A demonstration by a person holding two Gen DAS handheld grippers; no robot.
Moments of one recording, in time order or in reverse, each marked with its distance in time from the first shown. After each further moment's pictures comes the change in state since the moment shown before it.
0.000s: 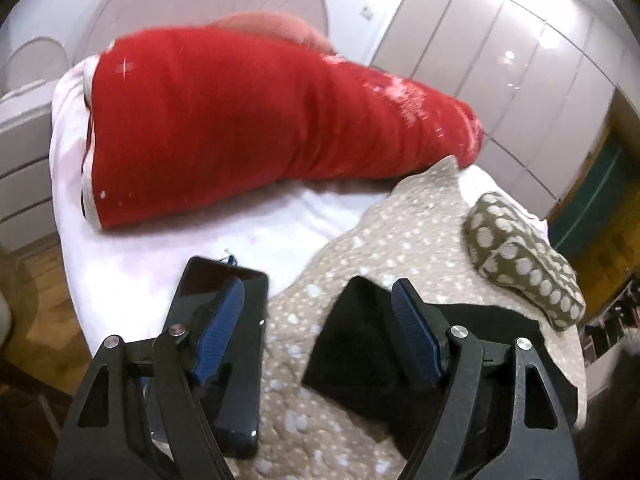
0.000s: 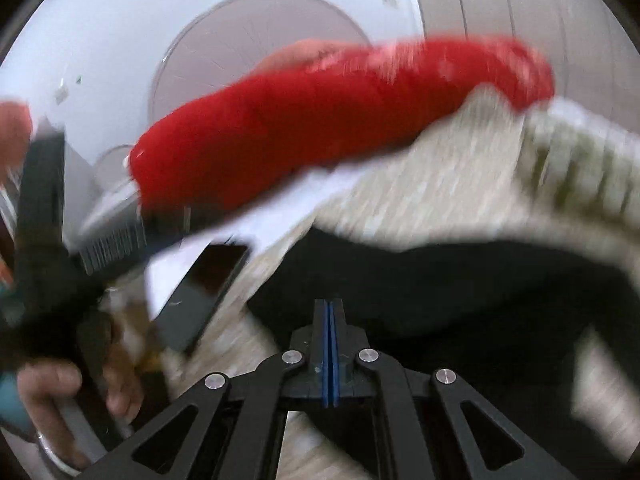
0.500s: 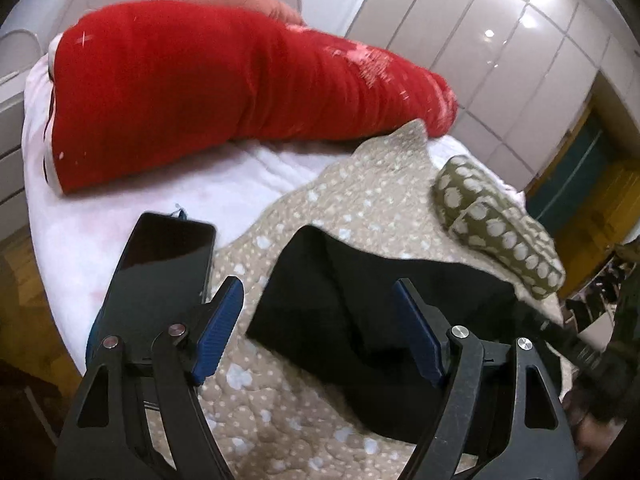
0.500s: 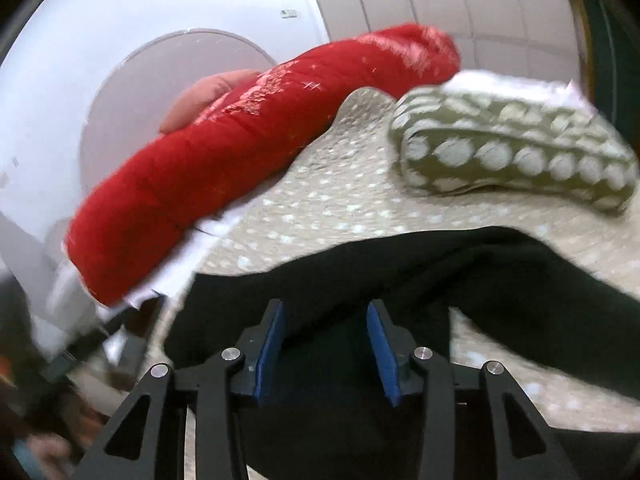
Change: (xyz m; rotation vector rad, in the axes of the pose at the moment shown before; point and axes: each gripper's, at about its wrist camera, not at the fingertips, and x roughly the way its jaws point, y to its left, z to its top) left arm 0.012 -0.027 -0.026 0.018 0.116 -0.076; right arm -0.055 -0.112 0.029 0.262 -0.085 -0.137
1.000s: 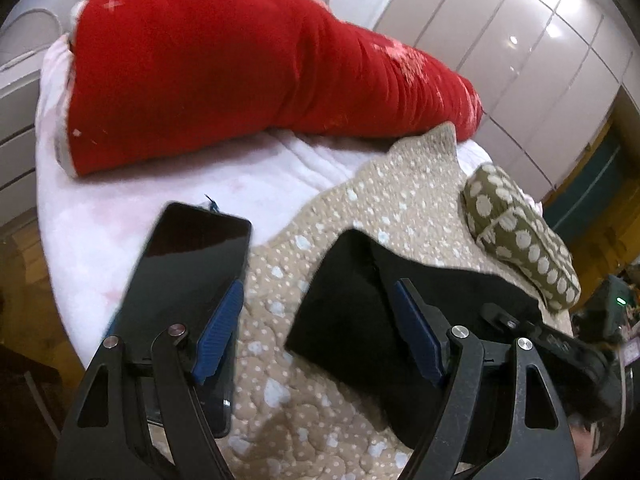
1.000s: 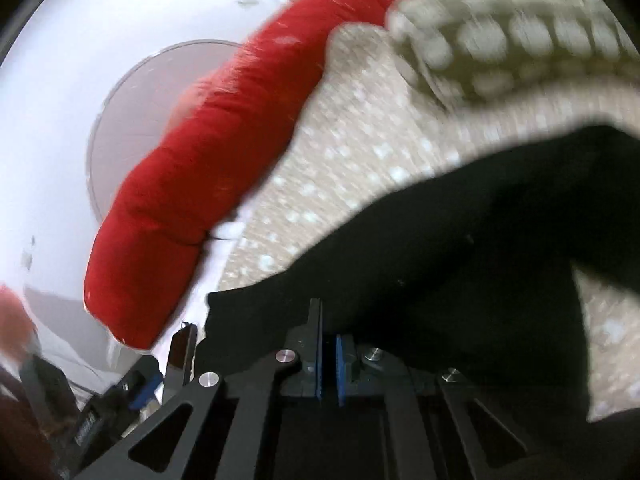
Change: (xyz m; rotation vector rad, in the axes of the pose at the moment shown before) left arm 0.007 0.027 0.006 -0.069 -0.006 0.046; right arm 0.068 0.001 -0.013 0.202 0.054 0.138
